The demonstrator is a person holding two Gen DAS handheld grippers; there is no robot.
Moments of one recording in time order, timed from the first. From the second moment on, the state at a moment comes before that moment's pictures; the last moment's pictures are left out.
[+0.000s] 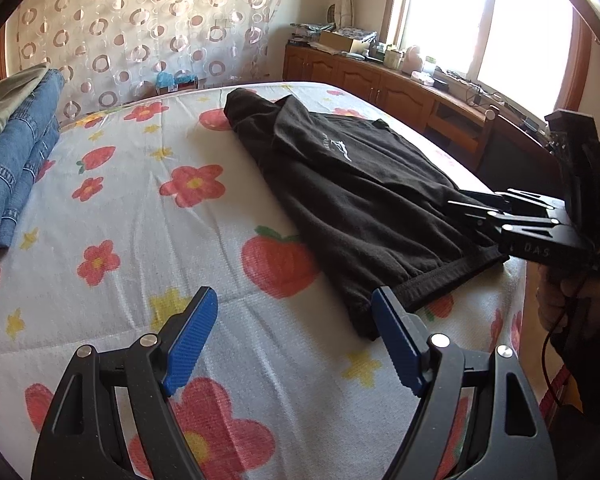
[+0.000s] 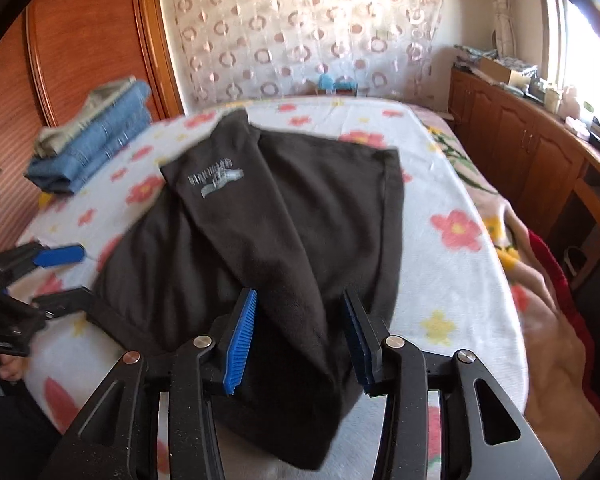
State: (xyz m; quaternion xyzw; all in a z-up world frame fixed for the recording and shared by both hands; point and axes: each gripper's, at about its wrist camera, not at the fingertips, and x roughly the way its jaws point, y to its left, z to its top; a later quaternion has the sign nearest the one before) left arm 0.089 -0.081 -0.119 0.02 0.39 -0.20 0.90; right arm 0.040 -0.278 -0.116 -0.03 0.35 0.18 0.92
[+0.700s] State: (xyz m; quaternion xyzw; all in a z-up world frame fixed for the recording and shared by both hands) left arm 0.090 -0.068 -0.111 0.01 0.37 -0.19 0.91; right arm 0.032 -0.263 -0.110 -0.08 0.34 0.15 0.92
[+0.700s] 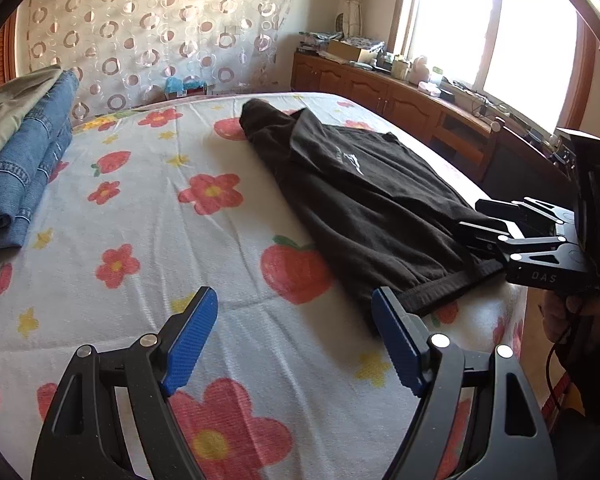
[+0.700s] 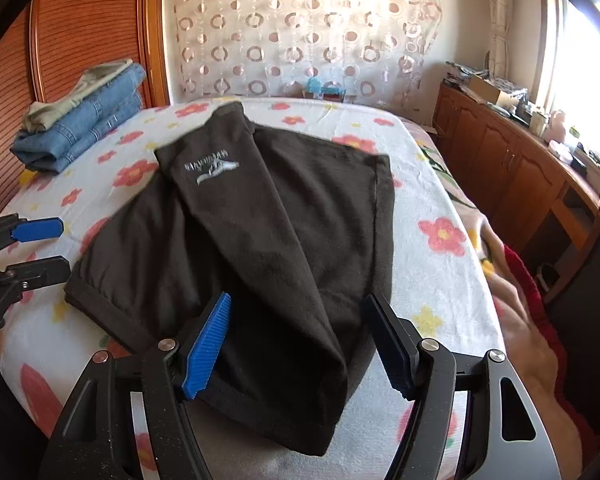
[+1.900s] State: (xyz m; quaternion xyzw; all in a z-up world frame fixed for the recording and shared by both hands) left arm 0.091 -0.010 -0.078 -0.03 0.32 -0.14 0.94; right arm 0.150 -0.153 -0.077 -0.11 0.35 0.30 0.88
